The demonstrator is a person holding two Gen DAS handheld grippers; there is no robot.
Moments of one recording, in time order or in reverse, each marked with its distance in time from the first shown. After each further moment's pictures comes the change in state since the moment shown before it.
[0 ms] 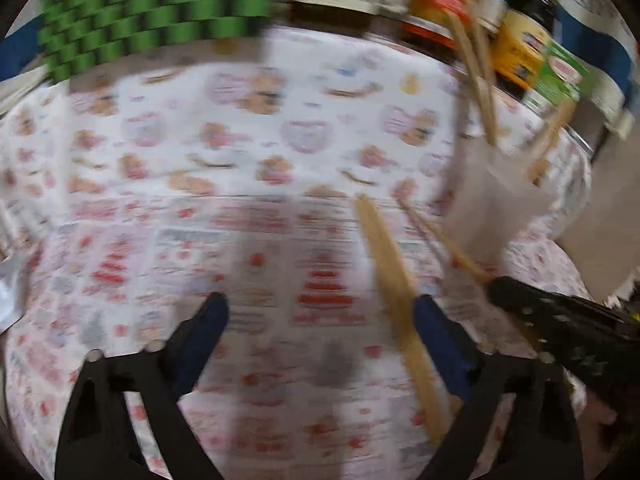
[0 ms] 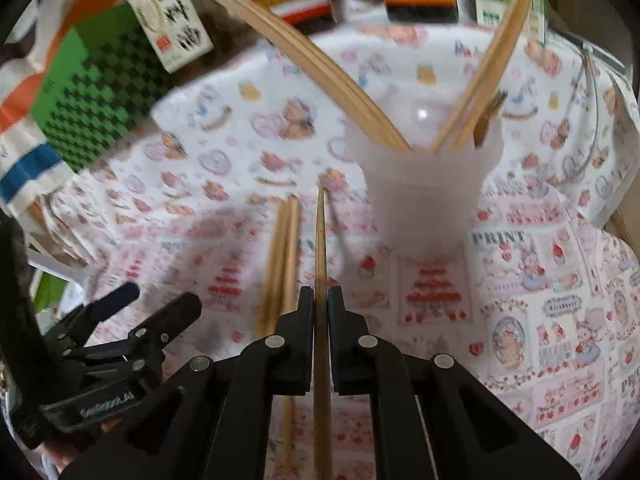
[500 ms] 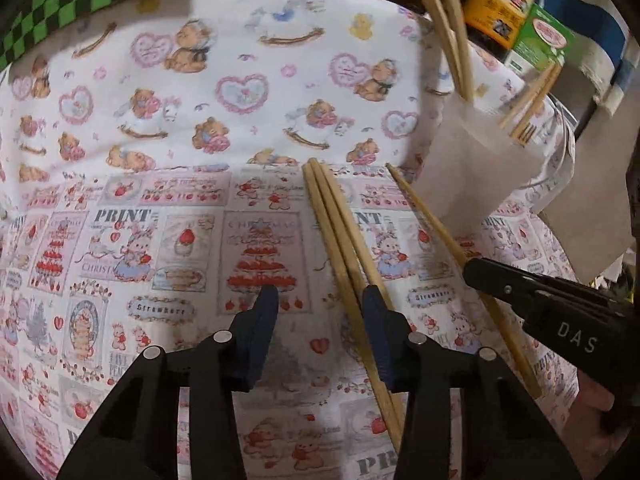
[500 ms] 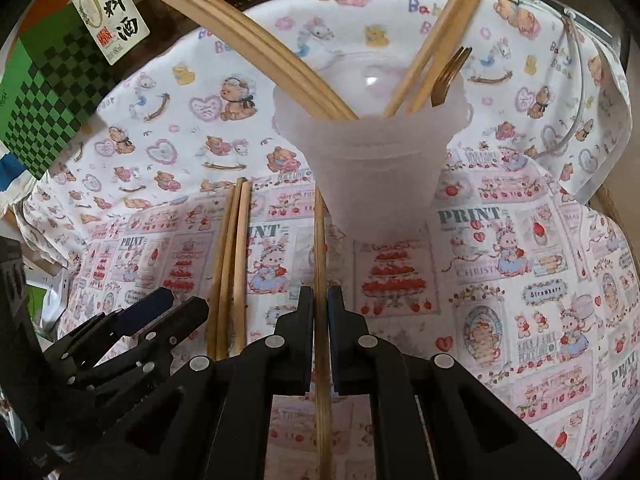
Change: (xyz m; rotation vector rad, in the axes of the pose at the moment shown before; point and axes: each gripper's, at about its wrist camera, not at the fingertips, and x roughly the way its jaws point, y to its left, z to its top) left arm 0.029 -0.022 -0.006 0.023 0.085 -0.064; right arm 0.016 -0.025 0.001 0.062 0.059 -0.027
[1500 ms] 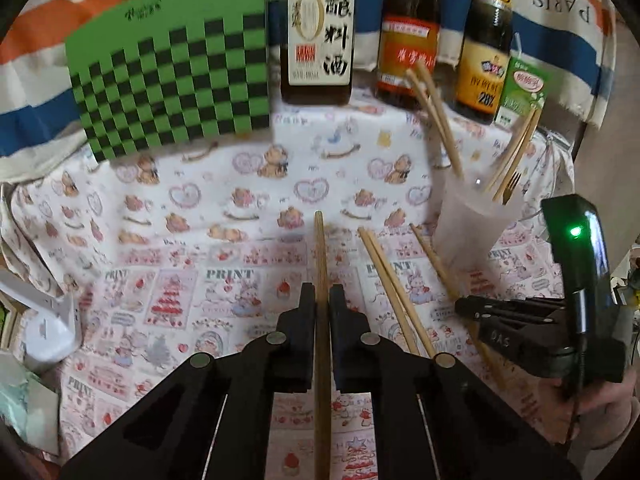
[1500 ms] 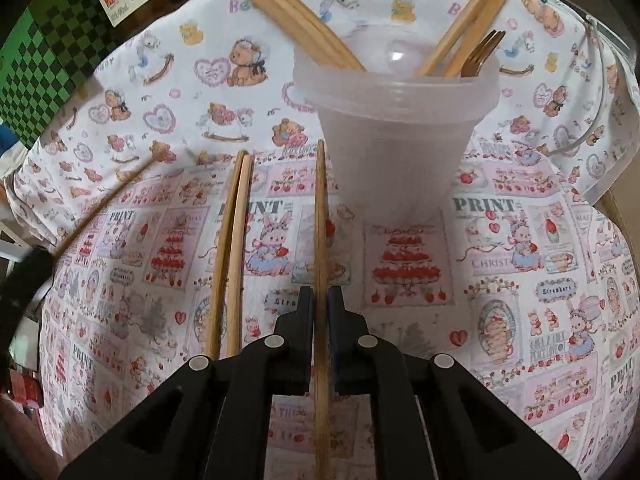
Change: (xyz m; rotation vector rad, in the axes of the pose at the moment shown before) left arm -0.093 0.012 0.009 0.072 -0.201 0.164; right arm 0.017 0.012 -0.005 -0.066 0.039 -0.032
